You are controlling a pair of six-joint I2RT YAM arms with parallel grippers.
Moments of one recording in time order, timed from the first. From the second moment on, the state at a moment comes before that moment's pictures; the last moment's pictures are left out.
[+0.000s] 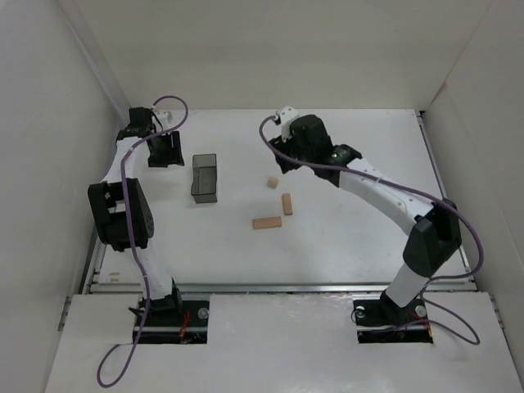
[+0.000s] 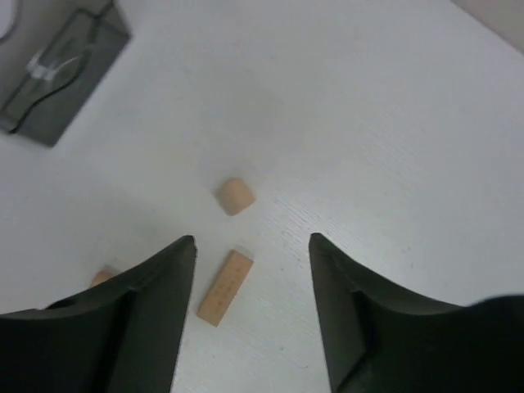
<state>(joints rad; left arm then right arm) 0.14 1.87 1.54 -0.68 0.26 0.05 0.68 1.67 1.48 -0.36 0.07 -0.10</state>
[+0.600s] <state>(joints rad) 0.06 1.82 1.58 -0.70 0.15 0.05 0.68 1.99 1.51 -0.64 0.16 0.36</state>
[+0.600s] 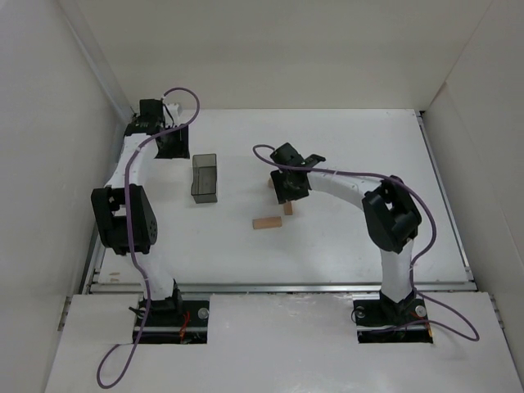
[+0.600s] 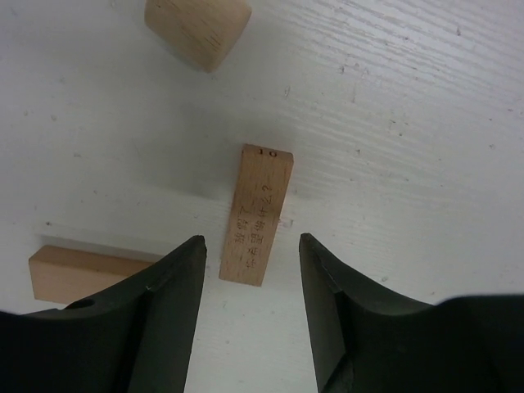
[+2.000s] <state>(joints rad) -0.55 1.54 1.74 -1.11 0.70 0.92 0.69 1.27 0.83 0.30 -0.49 -0.28</state>
